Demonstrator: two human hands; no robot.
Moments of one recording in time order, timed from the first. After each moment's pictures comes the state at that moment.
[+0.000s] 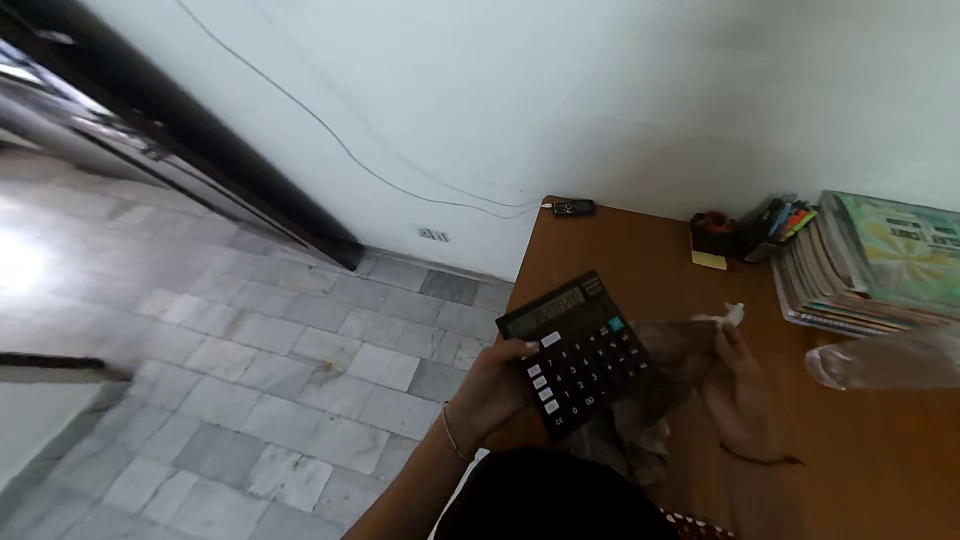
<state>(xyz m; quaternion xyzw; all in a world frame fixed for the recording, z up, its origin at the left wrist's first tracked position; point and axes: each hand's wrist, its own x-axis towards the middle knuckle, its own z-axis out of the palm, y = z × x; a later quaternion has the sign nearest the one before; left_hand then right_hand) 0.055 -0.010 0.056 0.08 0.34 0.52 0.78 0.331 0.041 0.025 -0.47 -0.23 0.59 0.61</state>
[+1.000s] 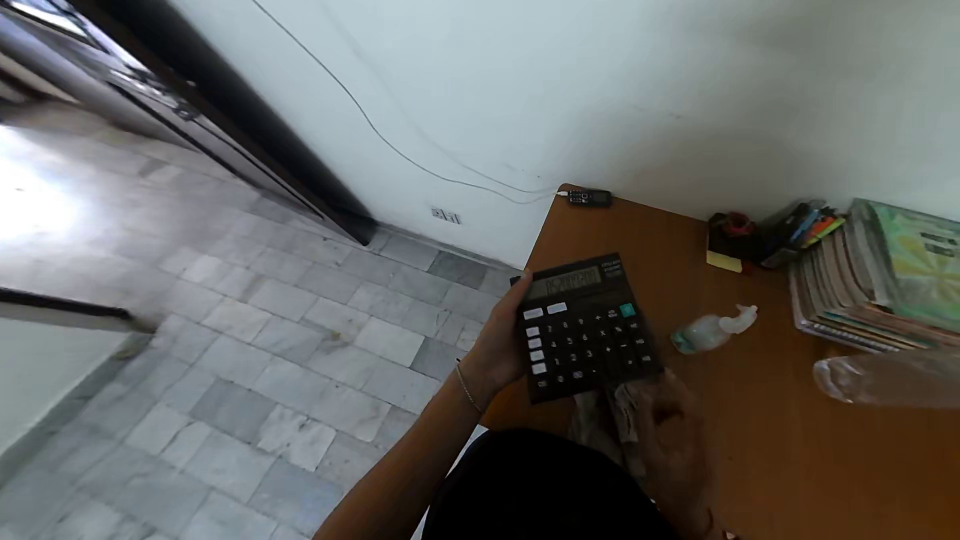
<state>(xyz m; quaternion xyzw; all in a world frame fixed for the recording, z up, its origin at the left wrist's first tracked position) 0.062 0.009 0.067 0.10 0.41 0.53 0.74 0.286 -0.040 0.001 -0.49 -0.71 0.14 0.49</state>
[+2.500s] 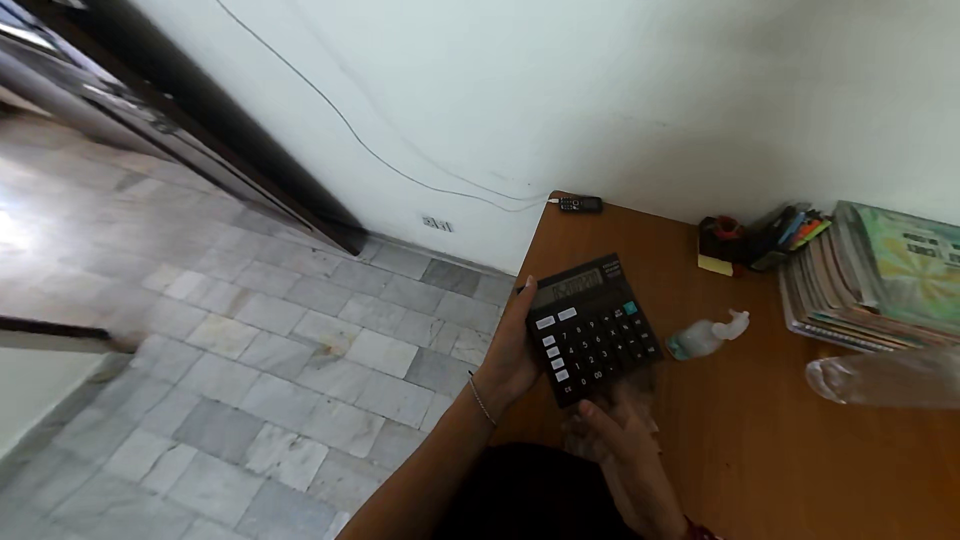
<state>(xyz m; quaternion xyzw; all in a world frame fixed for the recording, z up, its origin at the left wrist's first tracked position) 0.082 0.024 0.063 0.09 0.42 0.56 0.71 0.240 -0.036 0.047 -0.48 -0.32 0.72 0.38</state>
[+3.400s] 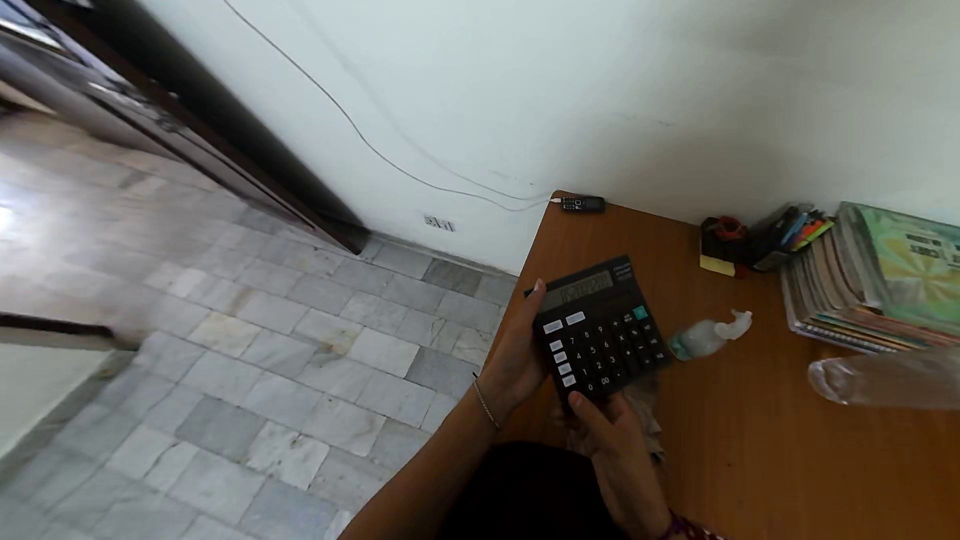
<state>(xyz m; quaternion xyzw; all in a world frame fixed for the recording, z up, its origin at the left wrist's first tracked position) 0.083 0.020 0.066 0.10 0.41 0.55 0.72 0.221 -0.040 0.054 -0.47 -0.28 0.72 0.43</state>
